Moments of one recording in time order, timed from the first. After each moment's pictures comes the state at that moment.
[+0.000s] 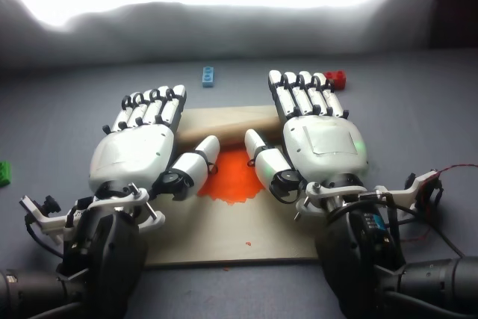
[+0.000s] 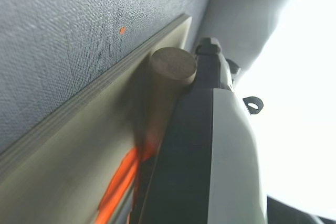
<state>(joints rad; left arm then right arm) 0.77 -1.47 1.32 -0.89 -1.15 1.34 -0.67 -1.79 1.51 0.90 1.21 -1.46</state>
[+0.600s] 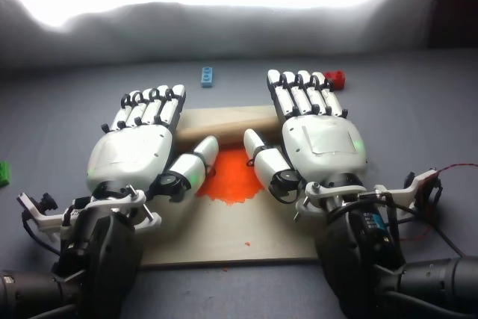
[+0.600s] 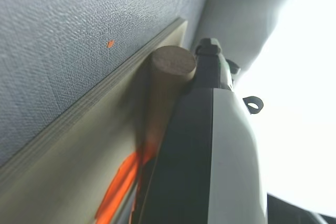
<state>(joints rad) 0.79 -1.48 1.35 -0.85 -1.14 1.34 -0.67 -1.79 1.51 0.89 1.20 -1.46</state>
